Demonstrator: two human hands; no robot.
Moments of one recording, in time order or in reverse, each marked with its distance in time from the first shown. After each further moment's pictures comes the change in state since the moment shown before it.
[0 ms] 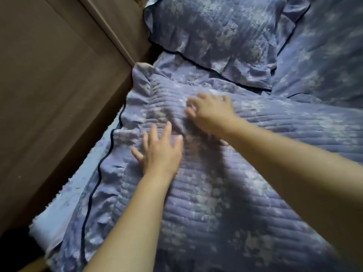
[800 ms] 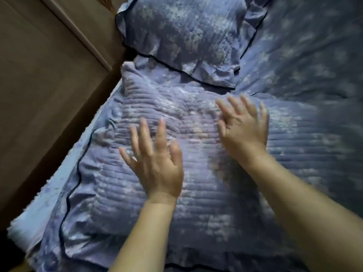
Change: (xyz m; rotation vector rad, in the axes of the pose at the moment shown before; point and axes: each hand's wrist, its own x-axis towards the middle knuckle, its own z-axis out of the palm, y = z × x) left_hand -0.078 0.050 0.015 -0.031 0.146 0.155; right_hand -0.116 0.085 -0.009 -0.095 0.170 0.223
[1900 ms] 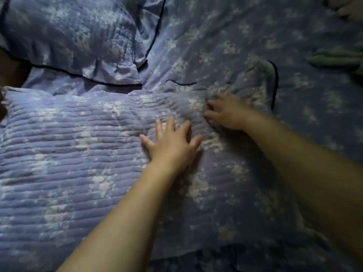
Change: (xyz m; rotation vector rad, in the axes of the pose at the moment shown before) left_hand -0.023 0.218 0.103 0.143 -0.448 0.344; right_hand -0.005 0.250 -0.028 0.156 -0.310 0.213
